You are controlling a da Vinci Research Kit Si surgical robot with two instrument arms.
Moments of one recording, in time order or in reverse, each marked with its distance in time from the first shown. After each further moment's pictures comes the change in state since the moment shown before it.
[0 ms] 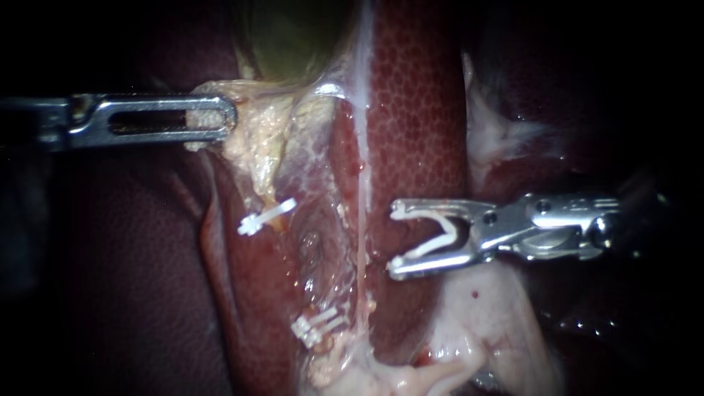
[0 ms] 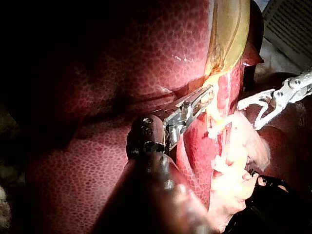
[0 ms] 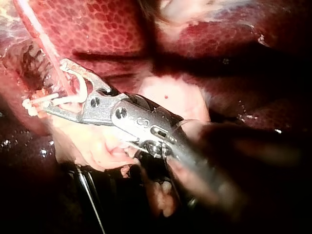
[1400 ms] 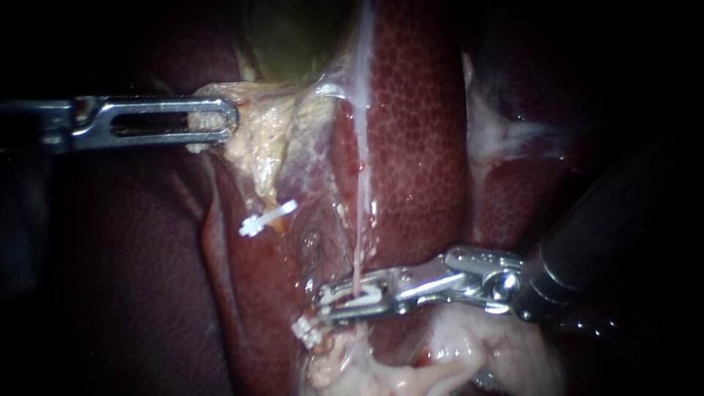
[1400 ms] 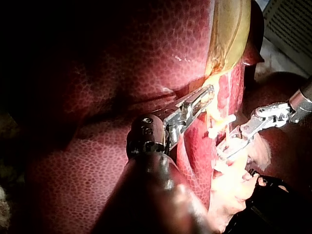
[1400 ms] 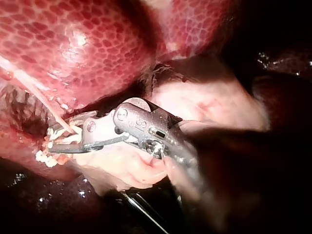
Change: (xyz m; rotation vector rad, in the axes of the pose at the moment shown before) right arm -0.006 0.000 0.009 0.159 0.003 0.302; left arm 0.000 0.000 0.000 -0.001 -0.001 0.002
